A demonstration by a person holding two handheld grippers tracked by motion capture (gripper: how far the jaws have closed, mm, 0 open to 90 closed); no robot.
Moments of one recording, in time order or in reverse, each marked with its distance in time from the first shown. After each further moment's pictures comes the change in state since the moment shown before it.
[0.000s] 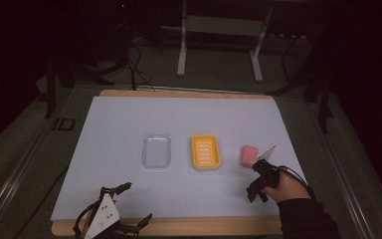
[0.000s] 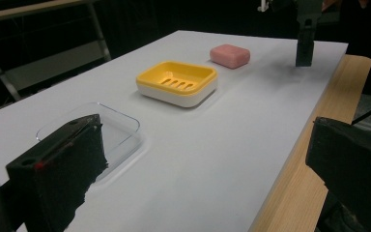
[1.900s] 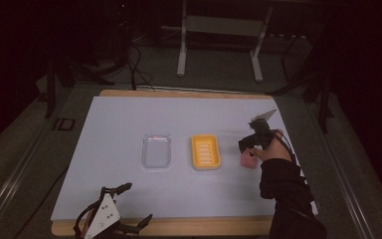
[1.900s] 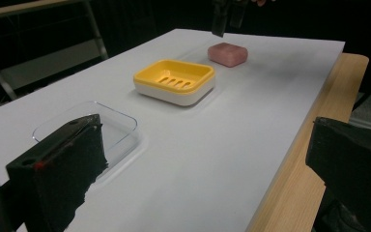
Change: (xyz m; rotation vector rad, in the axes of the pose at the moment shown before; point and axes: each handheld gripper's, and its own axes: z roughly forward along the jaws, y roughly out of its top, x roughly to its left) left arm 0.000 0.000 0.000 0.005 -0.012 0.001; right arm -0.019 0.095 -0.041 -0.331 -0.048 0.201
